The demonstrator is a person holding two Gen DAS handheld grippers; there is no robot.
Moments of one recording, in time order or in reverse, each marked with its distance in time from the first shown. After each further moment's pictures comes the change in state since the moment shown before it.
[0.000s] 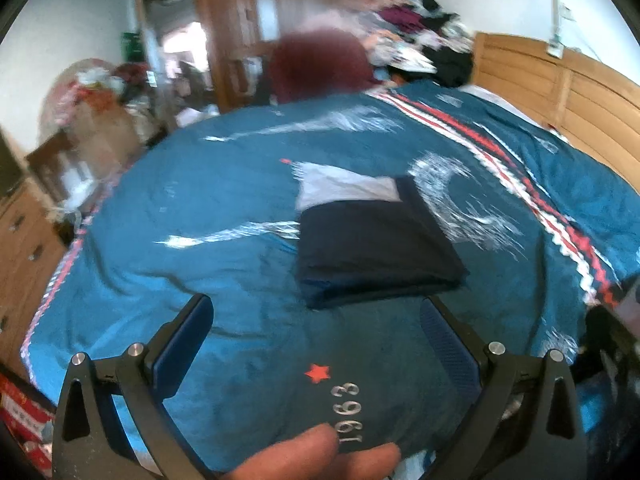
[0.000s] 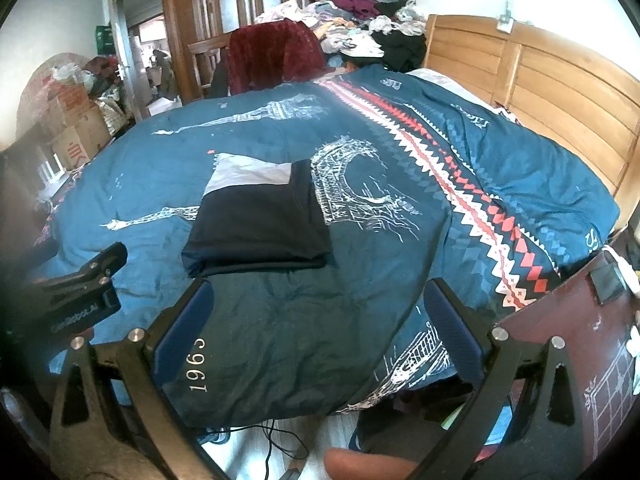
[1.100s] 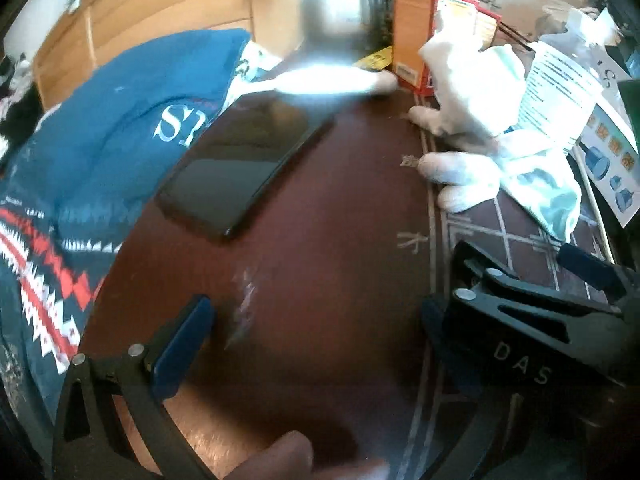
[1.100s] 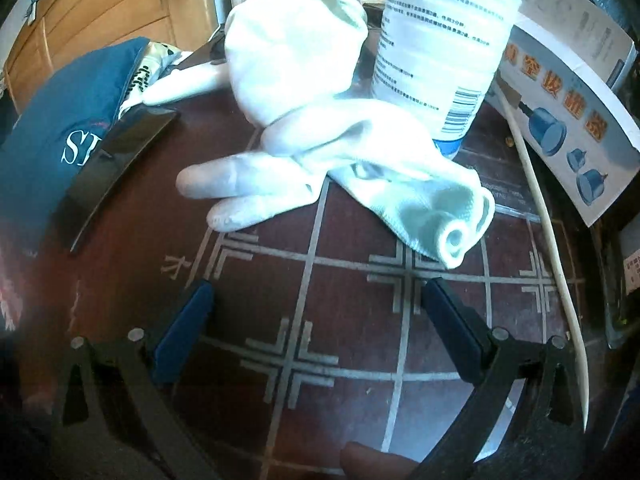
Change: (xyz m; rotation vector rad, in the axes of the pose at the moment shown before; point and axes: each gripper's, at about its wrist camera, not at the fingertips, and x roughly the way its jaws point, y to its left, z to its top) left arm -0.050 -0.637 -0.140 0.915 0.103 -0.866; right arm -0.013 -0.477 -0.179 0.940 0.173 -0.822
